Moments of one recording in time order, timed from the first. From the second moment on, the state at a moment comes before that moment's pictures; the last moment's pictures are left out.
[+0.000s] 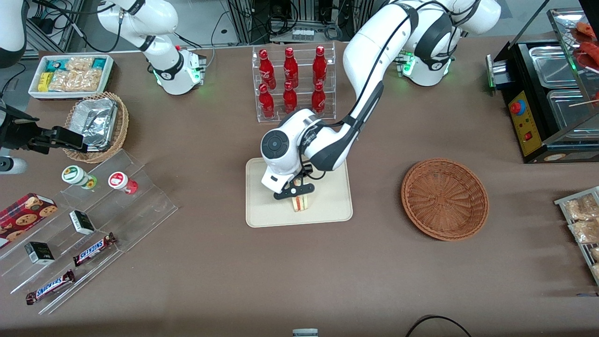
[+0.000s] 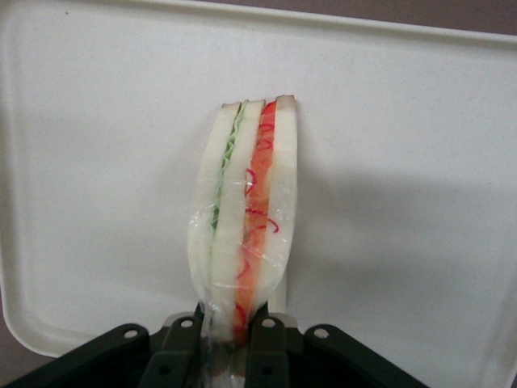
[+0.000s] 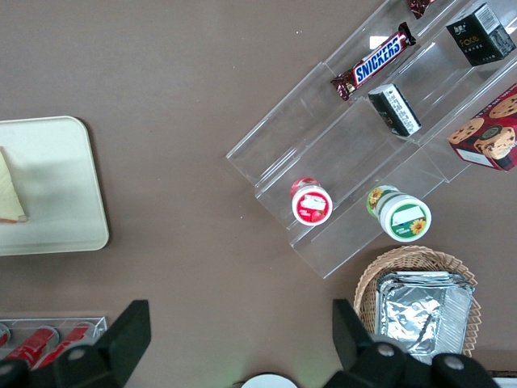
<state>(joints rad) -0.83 0.95 0.01 -1.07 -0.04 1.88 -1.01</state>
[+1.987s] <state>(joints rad) -0.35 0.40 0.03 -1.34 -0.07 1.59 -0.04</state>
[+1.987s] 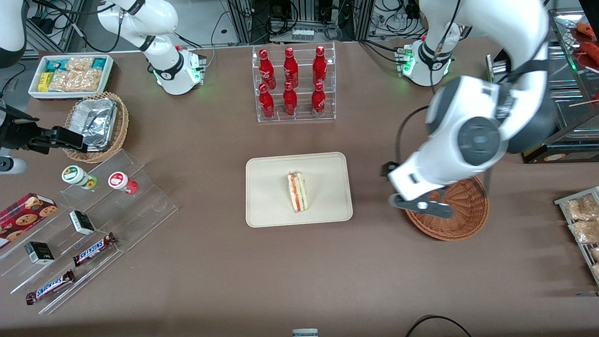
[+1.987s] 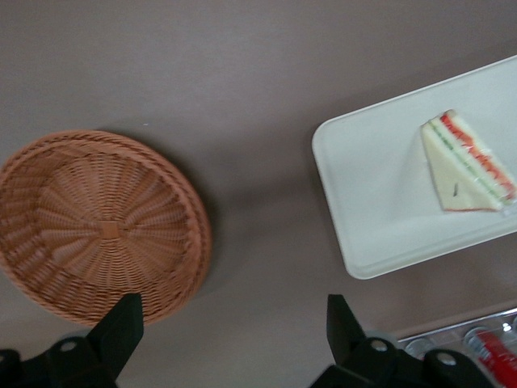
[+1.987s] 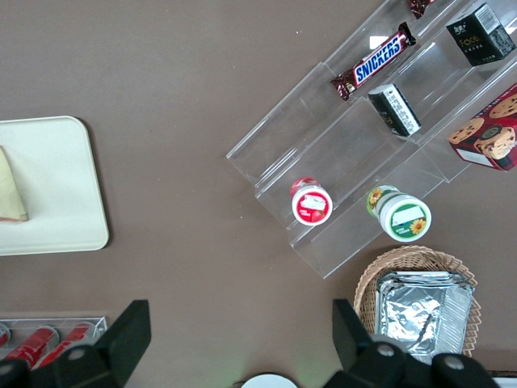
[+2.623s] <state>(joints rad) -0.19 0.20 0.03 -1.53 -0.07 1.58 0.11</state>
